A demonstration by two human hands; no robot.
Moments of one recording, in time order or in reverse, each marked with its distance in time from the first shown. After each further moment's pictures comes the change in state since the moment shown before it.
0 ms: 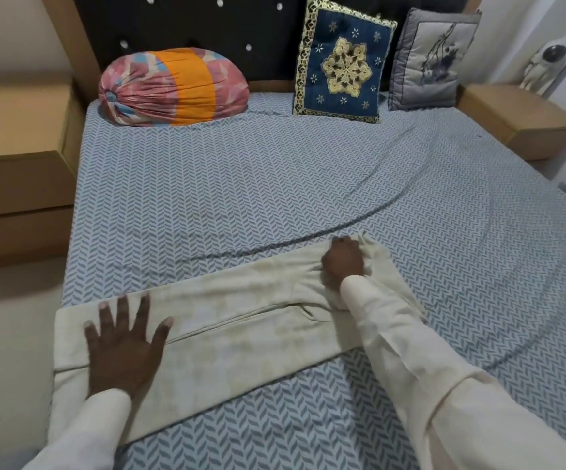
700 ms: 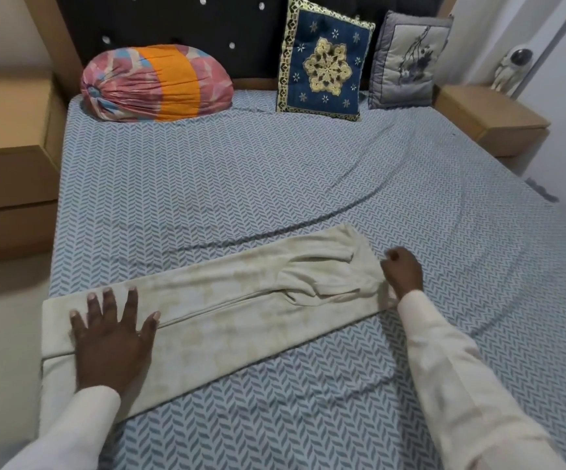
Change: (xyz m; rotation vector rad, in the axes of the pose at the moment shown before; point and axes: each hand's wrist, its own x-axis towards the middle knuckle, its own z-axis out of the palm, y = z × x) left_hand -0.019 0.000 -0.015 0.015 0.048 0.040; right_hand -0.061 0.135 -0.045 0.568 0.129 0.432
